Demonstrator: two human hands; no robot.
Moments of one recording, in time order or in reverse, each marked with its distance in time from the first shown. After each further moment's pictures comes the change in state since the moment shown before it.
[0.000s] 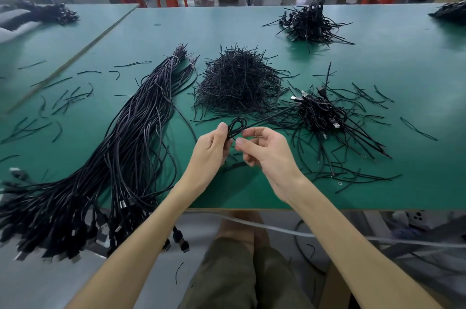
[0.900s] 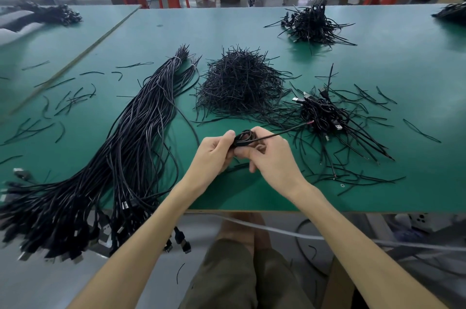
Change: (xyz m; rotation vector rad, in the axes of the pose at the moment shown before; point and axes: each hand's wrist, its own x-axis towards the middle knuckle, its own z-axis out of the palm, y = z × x) left_hand -0.002 0.001 -0.003 -0.056 -0.080 -0.076; right_hand 0.005 0.004 -0.008 -0.499 -0.075 -0.297
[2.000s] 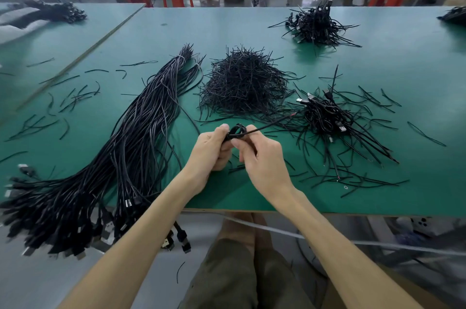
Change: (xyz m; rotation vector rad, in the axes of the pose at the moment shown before) left_hand 0.005 0.008 -0.010 -0.107 0.006 -0.124; right_hand 0.001 -0.005 0.028 -0.170 0.159 -0.262
